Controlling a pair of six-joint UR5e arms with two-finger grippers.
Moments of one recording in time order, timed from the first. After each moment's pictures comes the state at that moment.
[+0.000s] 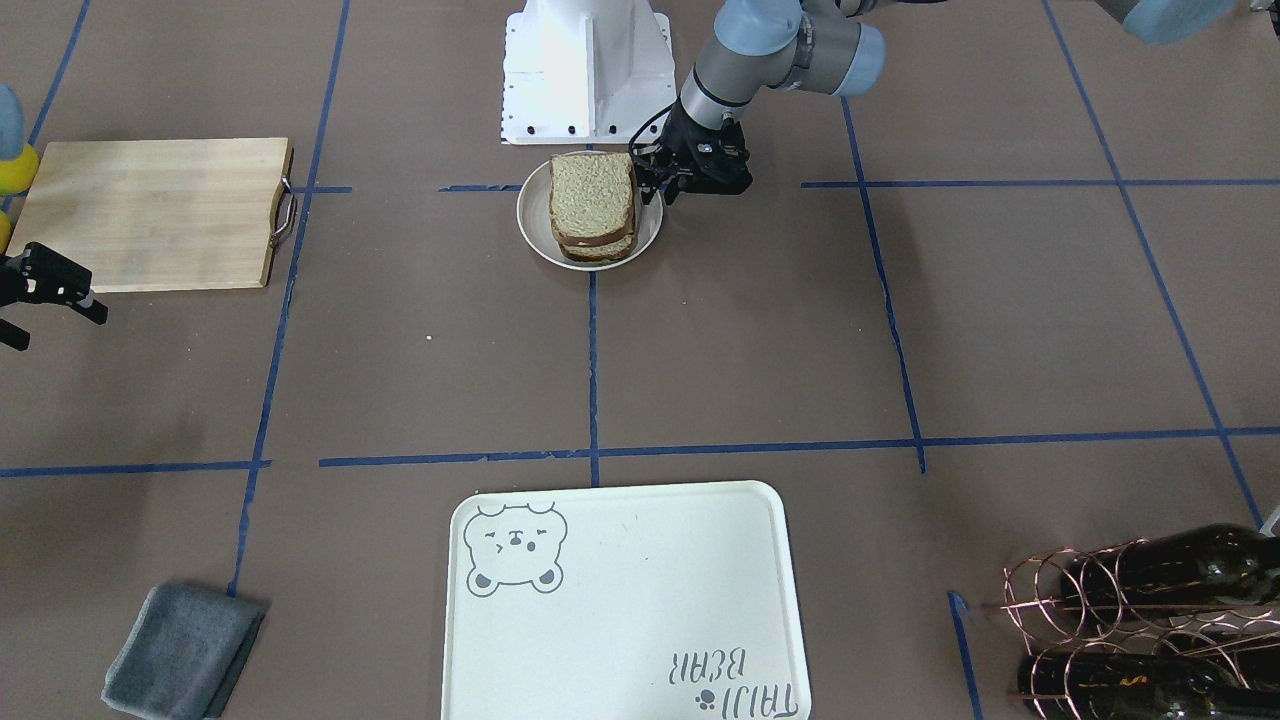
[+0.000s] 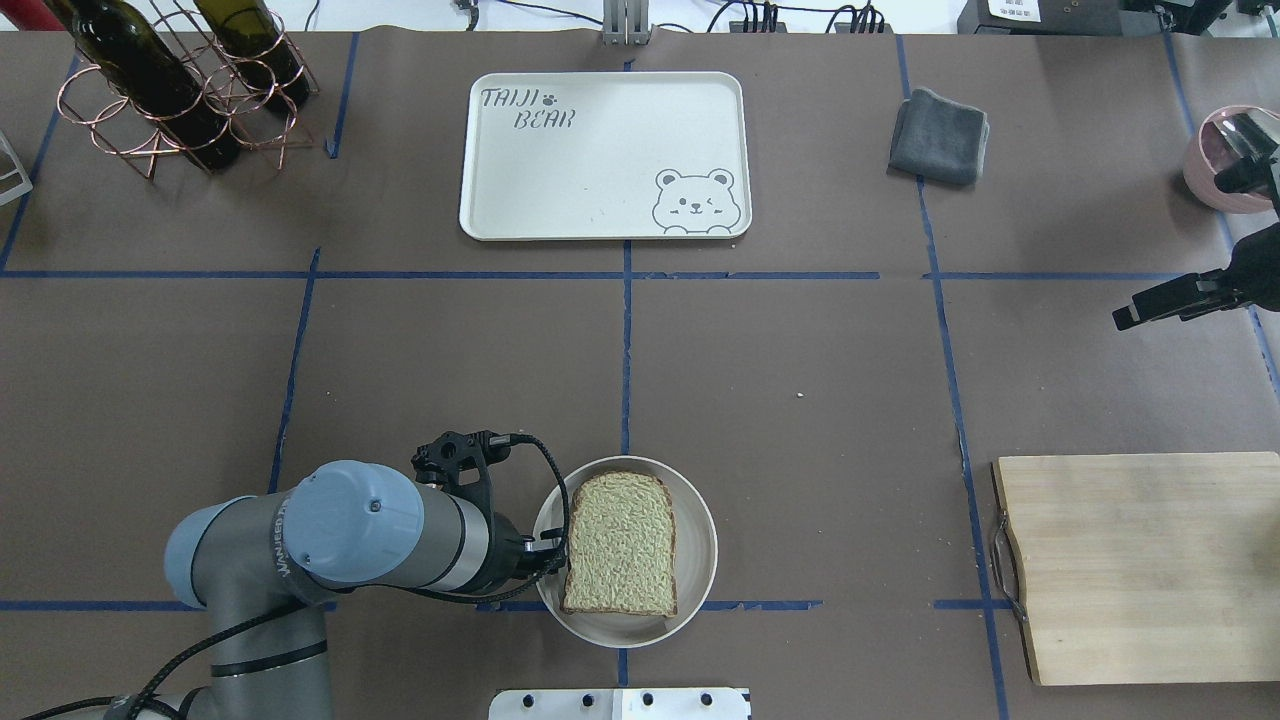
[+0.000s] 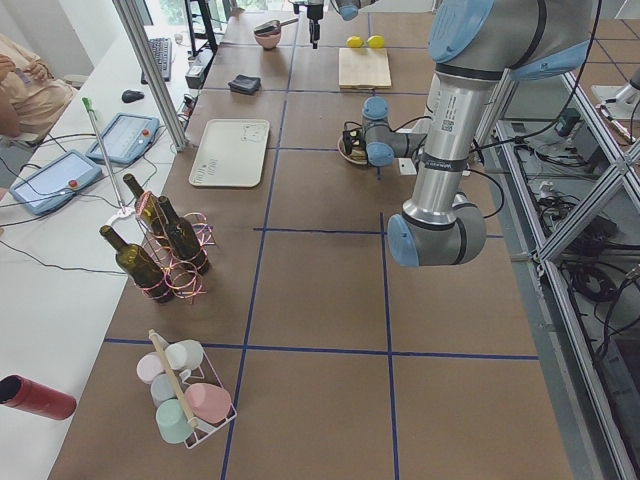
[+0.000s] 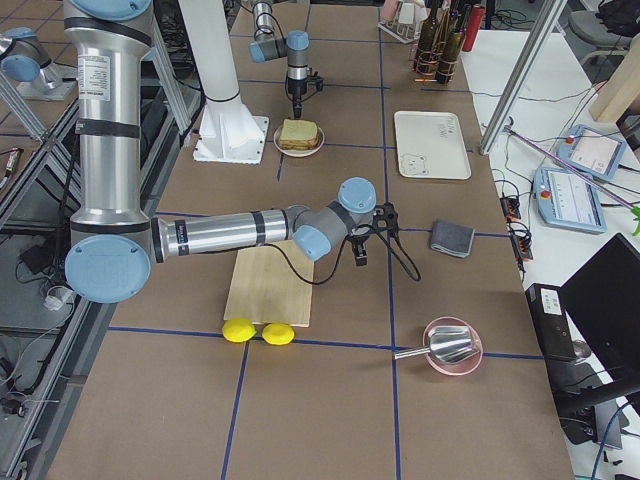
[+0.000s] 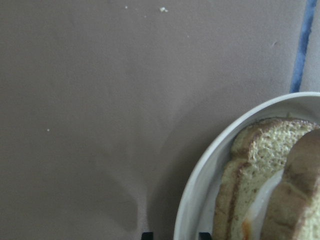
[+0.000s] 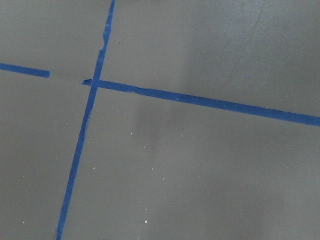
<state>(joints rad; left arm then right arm) -0.26 -1.97 -1.83 -1.99 -1.81 -1.60 1.14 -1.62 1.71 -1.00 2.39 0.57</state>
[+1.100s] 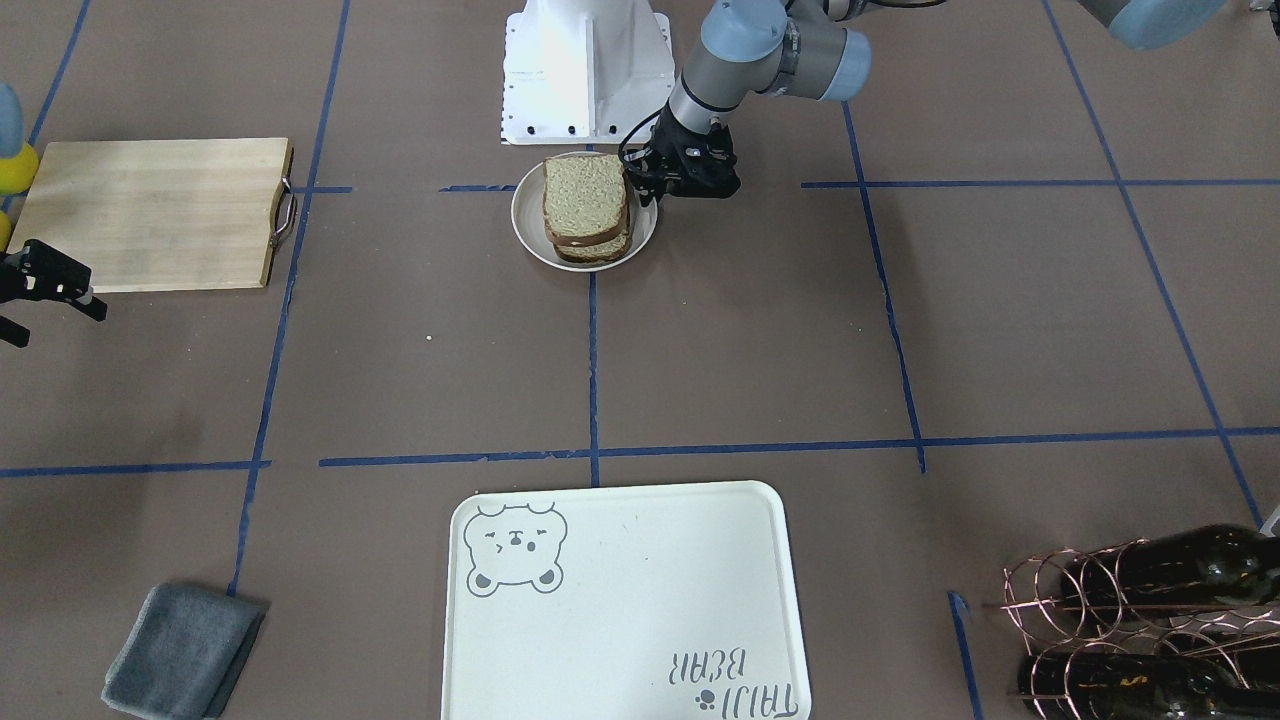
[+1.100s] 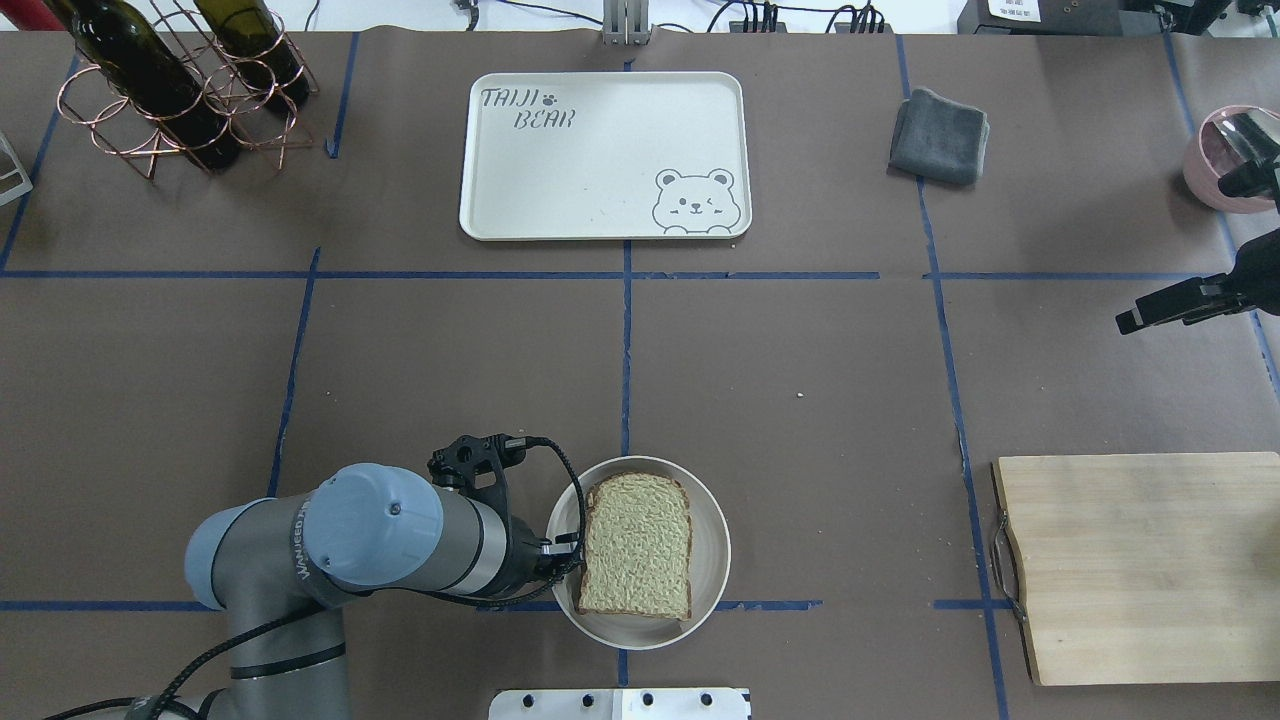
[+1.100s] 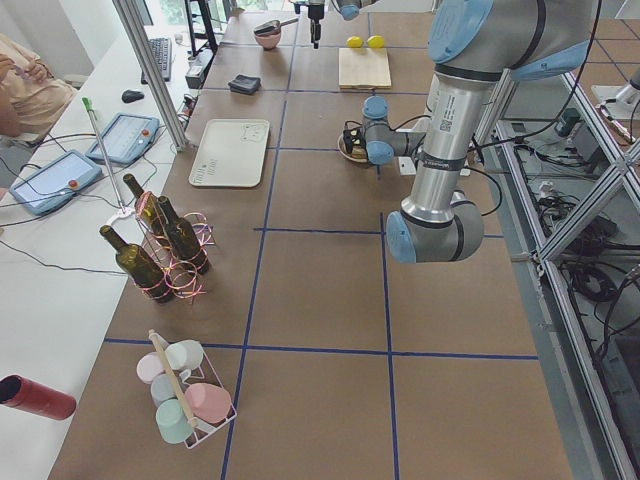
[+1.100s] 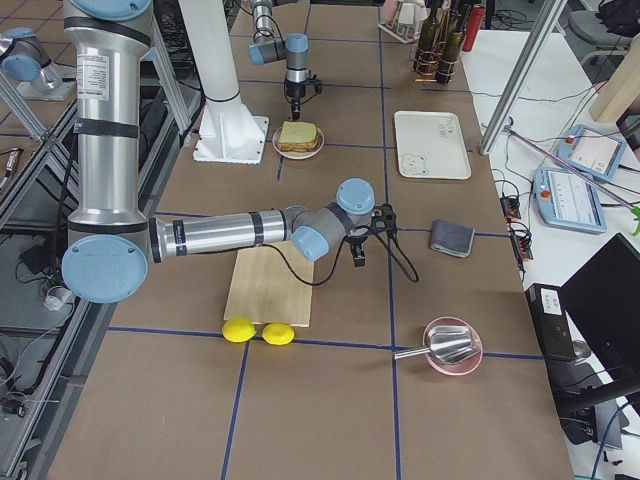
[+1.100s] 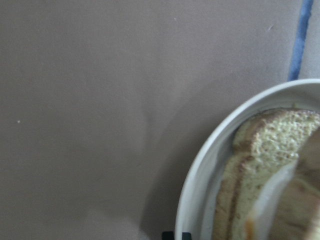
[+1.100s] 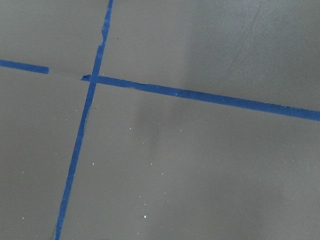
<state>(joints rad) -0.25 -2.00 -1.82 -1.99 -1.81 -1.64 1.14 -1.63 1.71 -1.00 2.39 0.57</state>
